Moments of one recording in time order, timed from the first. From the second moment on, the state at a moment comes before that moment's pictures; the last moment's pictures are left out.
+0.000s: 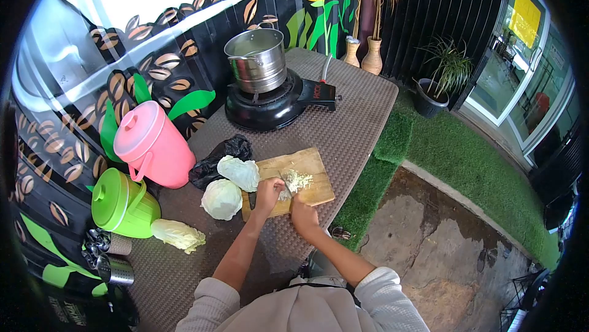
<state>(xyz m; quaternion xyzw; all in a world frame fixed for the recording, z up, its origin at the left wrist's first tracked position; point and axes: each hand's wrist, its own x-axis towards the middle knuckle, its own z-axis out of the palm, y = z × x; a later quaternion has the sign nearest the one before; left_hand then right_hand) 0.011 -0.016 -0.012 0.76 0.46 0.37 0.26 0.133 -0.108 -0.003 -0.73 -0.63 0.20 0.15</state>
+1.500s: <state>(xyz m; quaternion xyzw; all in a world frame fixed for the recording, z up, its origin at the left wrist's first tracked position) 0.014 -0.044 -0.011 0.78 0.45 0.41 0.18 0.138 -0.120 -0.003 -0.75 -0.63 0.15 0.14</state>
